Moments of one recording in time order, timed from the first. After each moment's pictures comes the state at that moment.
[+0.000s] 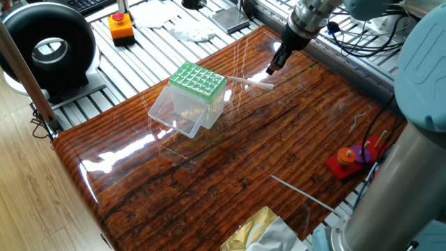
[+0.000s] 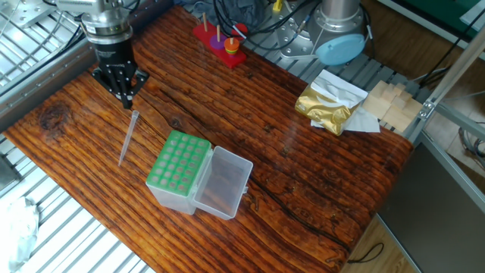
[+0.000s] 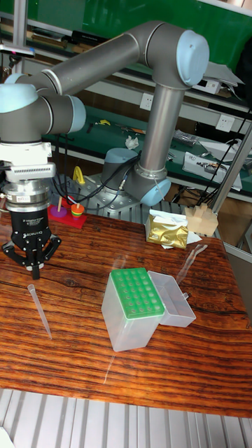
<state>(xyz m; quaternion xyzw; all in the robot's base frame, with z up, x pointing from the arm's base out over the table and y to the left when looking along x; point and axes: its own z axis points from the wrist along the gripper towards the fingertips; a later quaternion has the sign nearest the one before) 0.557 -0.168 0.054 -0.23 0.96 0.08 0.15</state>
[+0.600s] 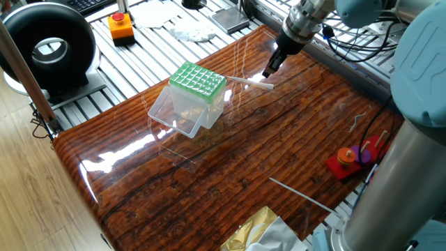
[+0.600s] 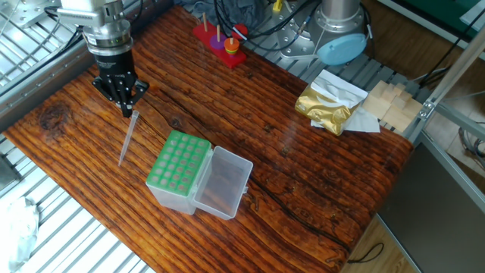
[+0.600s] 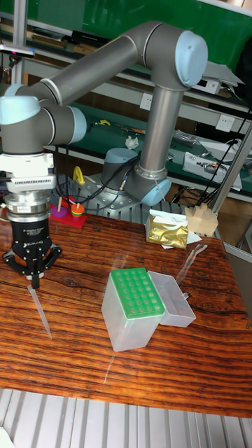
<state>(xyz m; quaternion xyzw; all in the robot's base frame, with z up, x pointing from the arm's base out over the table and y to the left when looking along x) 0.569 -0.164 0.037 -0.21 0.96 0.08 0.16</state>
